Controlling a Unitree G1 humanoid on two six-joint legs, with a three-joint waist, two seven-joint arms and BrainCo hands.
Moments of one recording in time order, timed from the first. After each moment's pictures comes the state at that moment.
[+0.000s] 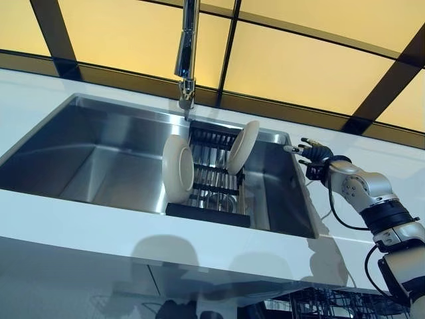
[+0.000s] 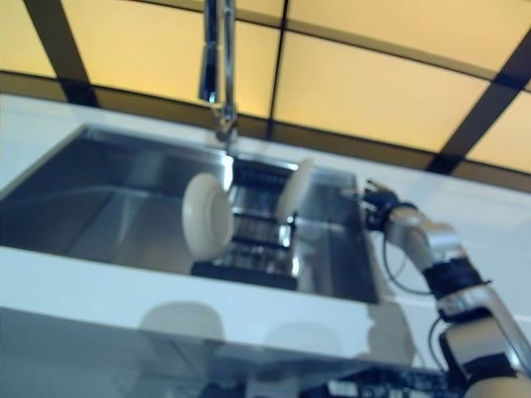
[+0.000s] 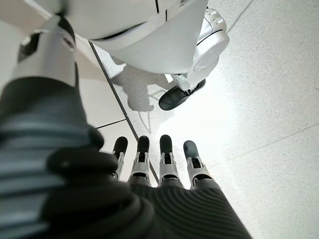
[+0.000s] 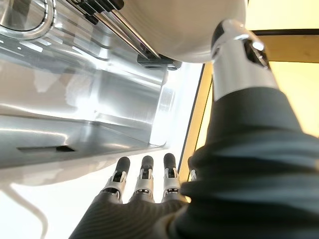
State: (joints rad) left arm 0.00 0.46 -0.38 1.01 0.06 0.08 -0.12; right arm -0.86 -0.77 0.33 0.47 0.88 0.52 -0.23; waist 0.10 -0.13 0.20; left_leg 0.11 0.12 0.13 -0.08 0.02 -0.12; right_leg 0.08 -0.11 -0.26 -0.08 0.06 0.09
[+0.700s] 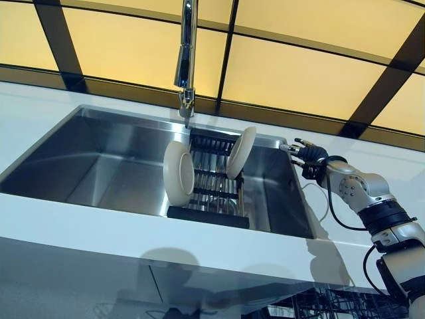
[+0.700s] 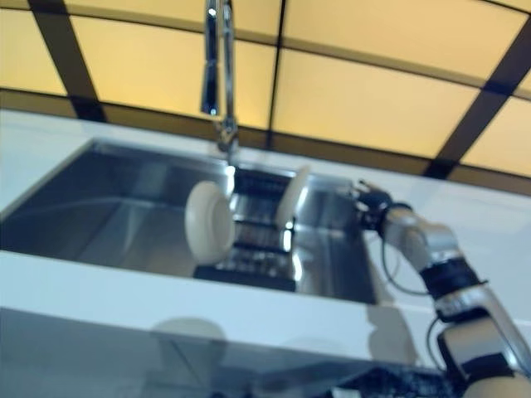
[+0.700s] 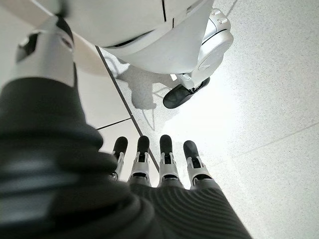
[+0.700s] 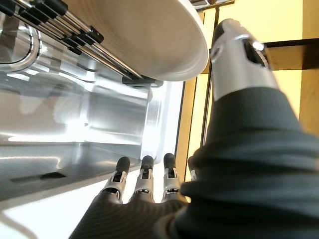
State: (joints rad) left arm 0.01 0.45 -0.39 1.01 0.06 0.08 -0.12; right arm -0.86 -0.76 0.36 0.46 0.97 0.50 -0.22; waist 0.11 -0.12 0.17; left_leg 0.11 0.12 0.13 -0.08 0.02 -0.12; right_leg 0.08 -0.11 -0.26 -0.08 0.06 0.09
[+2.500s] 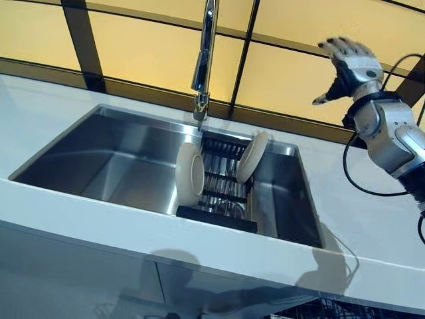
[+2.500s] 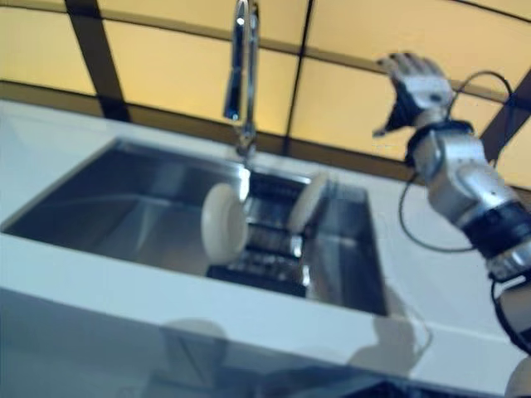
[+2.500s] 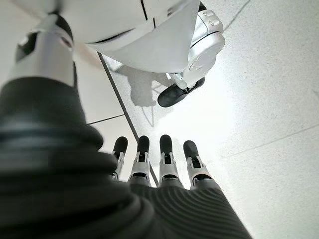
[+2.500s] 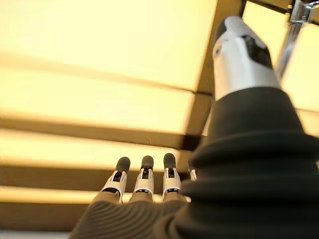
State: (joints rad) left arm -0.01 0.49 -0.44 1.00 0.06 0.11 -0.12; right arm -1.25 -1.08 0.79 0.31 -0.41 0.26 -0.19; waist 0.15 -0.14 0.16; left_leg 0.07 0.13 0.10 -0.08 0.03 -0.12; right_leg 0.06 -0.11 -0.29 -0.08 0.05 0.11
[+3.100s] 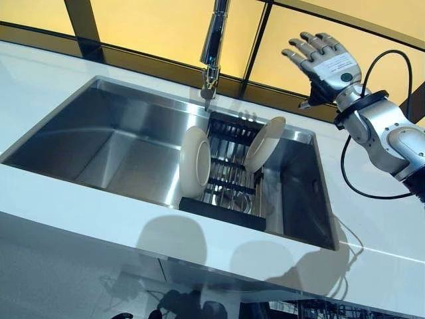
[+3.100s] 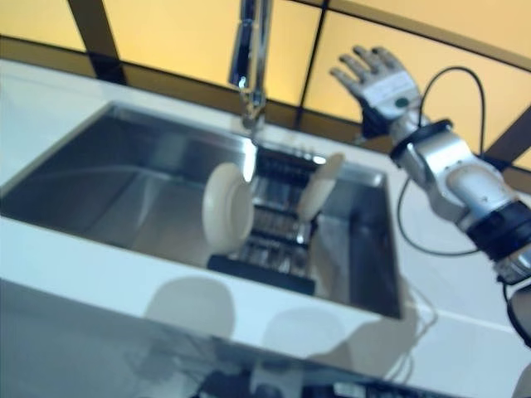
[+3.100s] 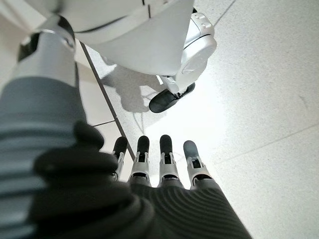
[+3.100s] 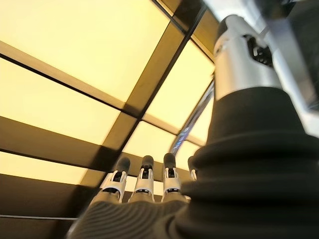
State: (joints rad) left arm -0.05 0.50 -0.45 0.98 0.04 0.11 -0.12; right arm -1.25 -1.12 0.84 0.27 -0.61 0.03 -0.22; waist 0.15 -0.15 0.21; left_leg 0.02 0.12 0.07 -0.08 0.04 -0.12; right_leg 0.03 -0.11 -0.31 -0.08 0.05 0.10
